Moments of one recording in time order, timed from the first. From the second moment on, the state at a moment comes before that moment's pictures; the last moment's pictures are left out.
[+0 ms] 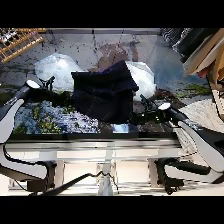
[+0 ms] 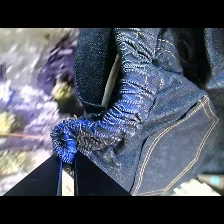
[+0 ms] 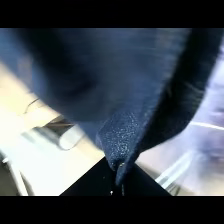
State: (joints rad) left arm 0.07 -1.66 1.10 0.83 -1.08 -1.32; right arm 0.11 -1.36 0.62 -0.48 1.04 1.05
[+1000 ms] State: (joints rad) left arm 0.28 -0.81 1.57 0.20 -1.31 -1.17; right arm 0.11 -0.68 1.70 -1.02 1.26 1.42
